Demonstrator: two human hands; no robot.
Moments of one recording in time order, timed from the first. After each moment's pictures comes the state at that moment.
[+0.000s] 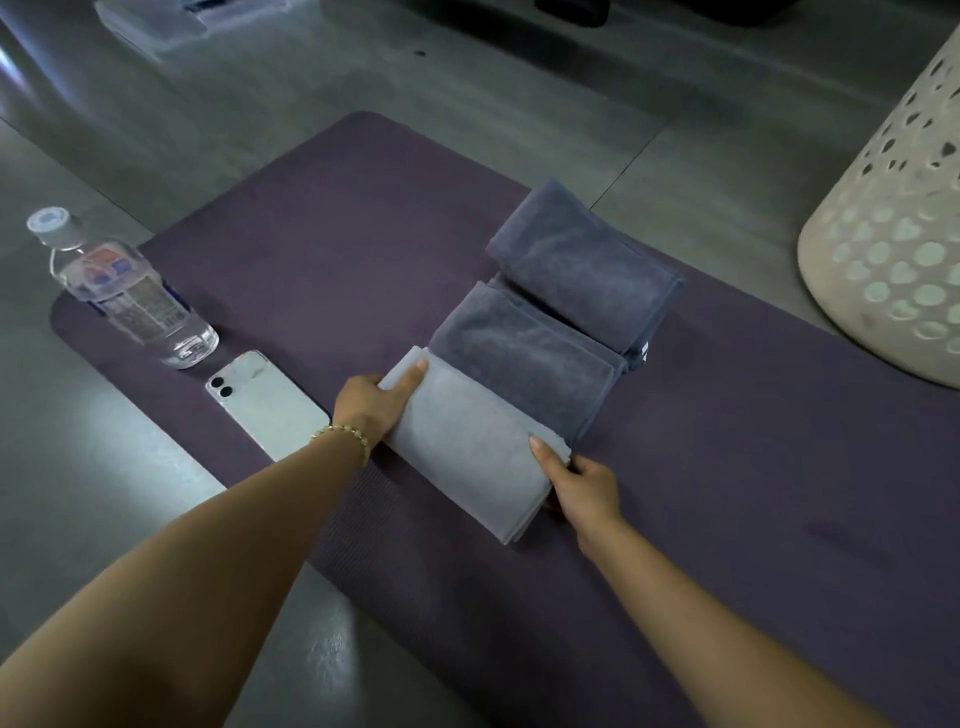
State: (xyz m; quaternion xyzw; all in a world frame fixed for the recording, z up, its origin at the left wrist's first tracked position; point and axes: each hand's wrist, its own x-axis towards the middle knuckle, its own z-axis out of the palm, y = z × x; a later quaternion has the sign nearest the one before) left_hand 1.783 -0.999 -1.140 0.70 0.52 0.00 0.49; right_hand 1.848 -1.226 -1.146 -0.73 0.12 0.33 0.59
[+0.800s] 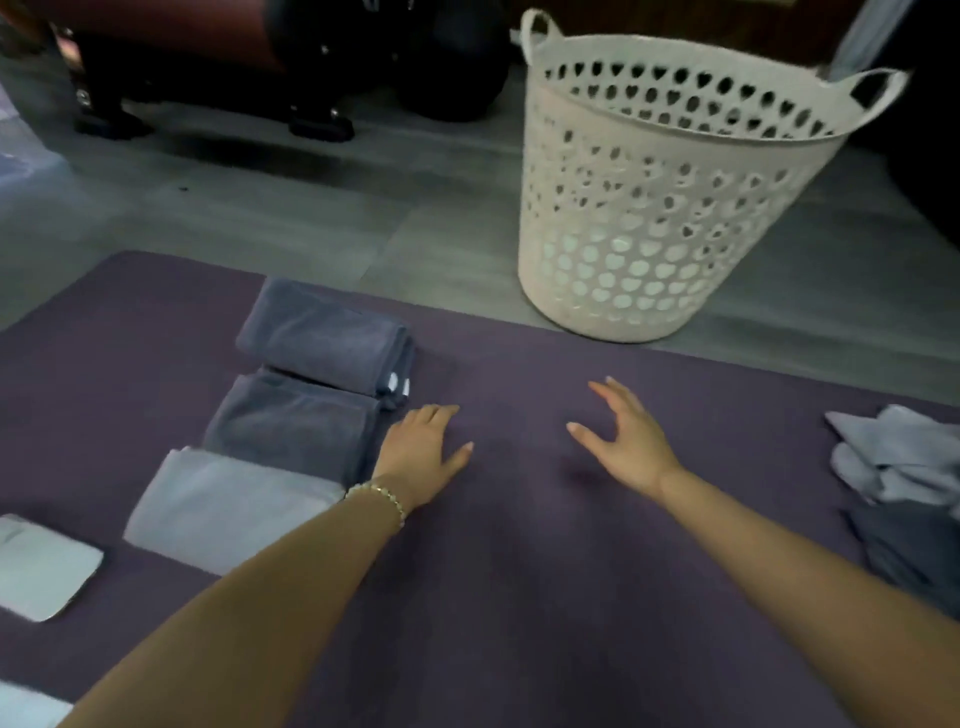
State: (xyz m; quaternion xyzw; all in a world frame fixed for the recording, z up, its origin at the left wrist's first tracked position) left_hand 1.895 -1.247 -1.074 0.98 0.02 -0.02 0.18; right_hand 1.959 -1.496 -1.049 -0.94 -0.10 0.08 0.31
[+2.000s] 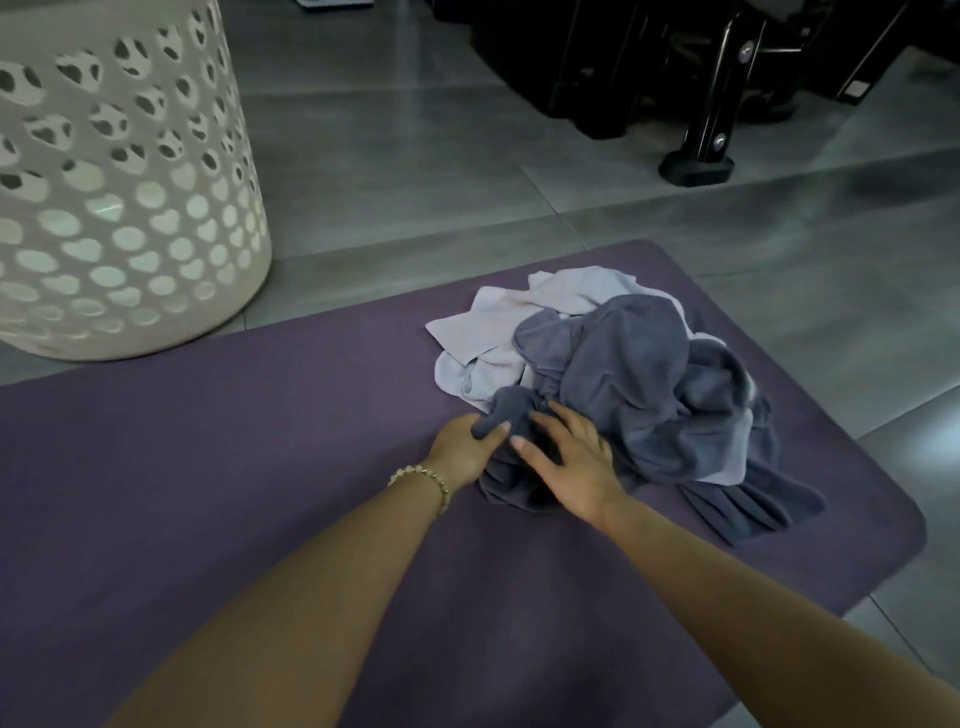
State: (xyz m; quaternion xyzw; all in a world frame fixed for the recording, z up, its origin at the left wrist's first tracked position) left_hand 1.989 -1.758 -1.121 0.82 -0.09 -0.28 0.49; right_hand 1.908 -1.892 -1.108 -0.94 0.18 0.07 0.27
